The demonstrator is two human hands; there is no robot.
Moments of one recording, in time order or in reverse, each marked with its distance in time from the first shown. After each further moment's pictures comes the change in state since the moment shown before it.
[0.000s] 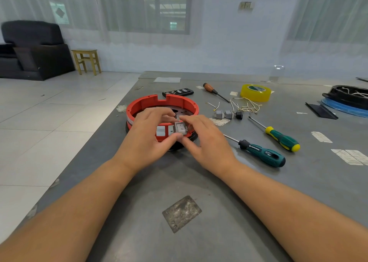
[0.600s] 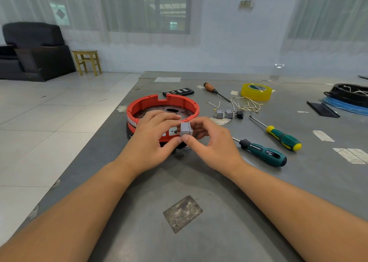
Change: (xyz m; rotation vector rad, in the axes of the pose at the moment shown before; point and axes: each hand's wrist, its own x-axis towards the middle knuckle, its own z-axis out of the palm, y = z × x) left_hand -0.001 -0.004 0.006 0.134 -0.089 0.072; right_hand -0.008 0.000 -0.010 0.443 -0.008 0.245
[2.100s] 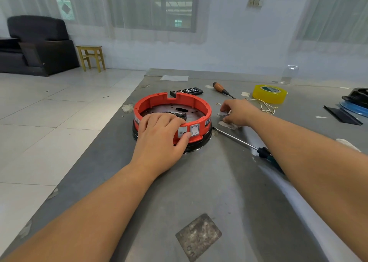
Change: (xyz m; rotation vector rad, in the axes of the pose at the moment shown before) left_hand 0.010 -0.017 0.024 0.237 -0.015 -0.245; right_hand 0.149 0.104 -0.049 -0.876 -0.443 0.431
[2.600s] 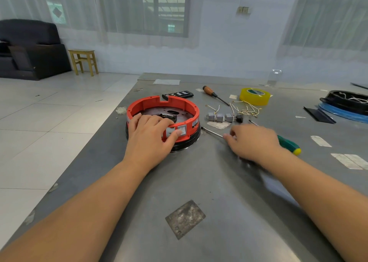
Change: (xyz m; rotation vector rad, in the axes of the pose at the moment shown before) left_hand -0.003 0.005 -0.008 0.003 0.030 -0.045; right_hand -0.143 0.003 0.004 -0.273 0.150 0.091
